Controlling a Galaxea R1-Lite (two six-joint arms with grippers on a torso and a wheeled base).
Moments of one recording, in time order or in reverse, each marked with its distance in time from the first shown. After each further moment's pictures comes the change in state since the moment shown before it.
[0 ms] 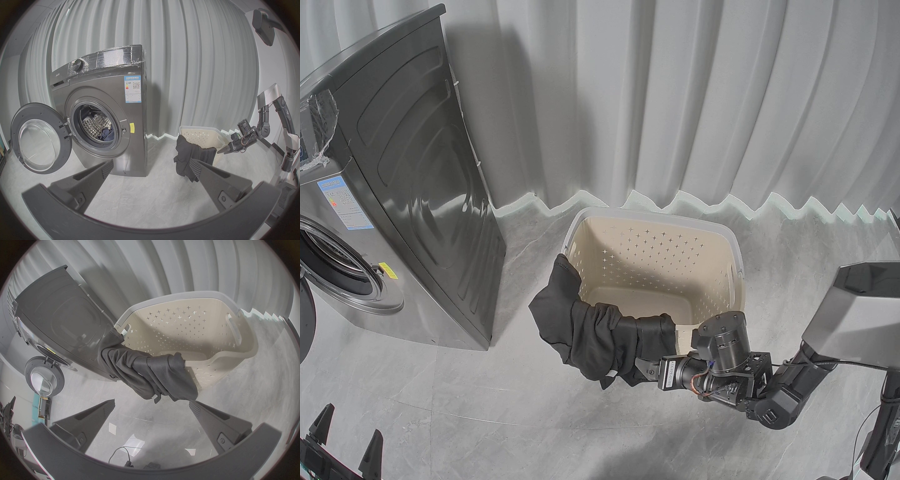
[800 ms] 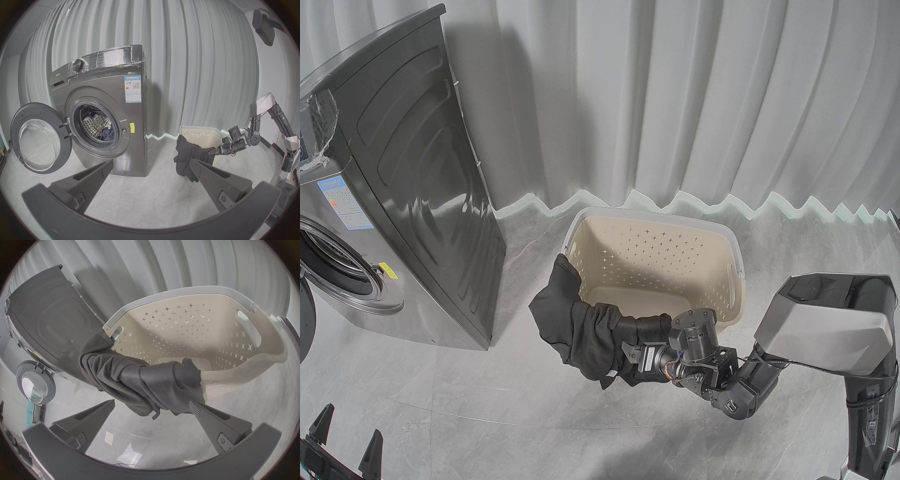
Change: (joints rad) left arm 0.000 0.000 0.000 0.000 0.000 -0.001; right arm -0.026 0.212 -0.216 -0.063 -0.051 -0.013
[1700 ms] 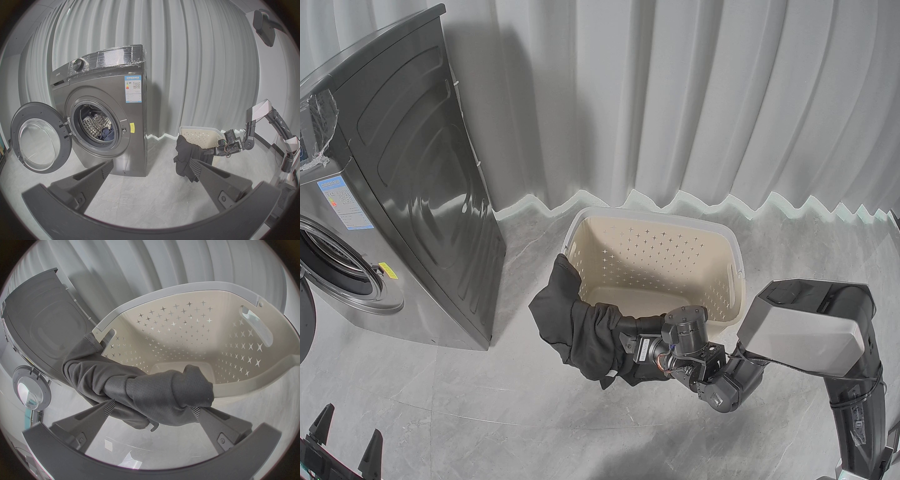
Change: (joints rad) left arm 0.000 0.000 0.000 0.000 0.000 -0.004; right arm -0.032 0.108 -0.127 -0.030 -0.009 -0.001
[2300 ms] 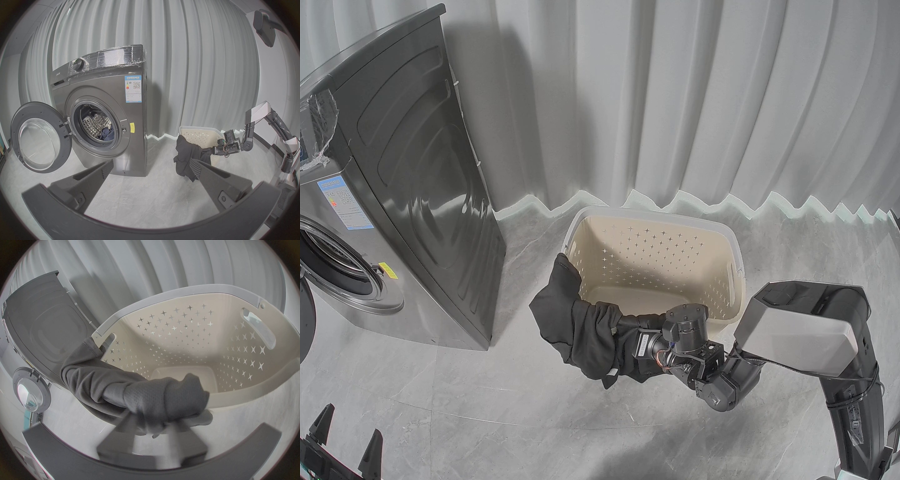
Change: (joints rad) left arm 0.000 0.000 0.000 0.000 0.000 -0.003; right arm -0.011 0.027 -0.026 -0.058 -0.001 -0.017
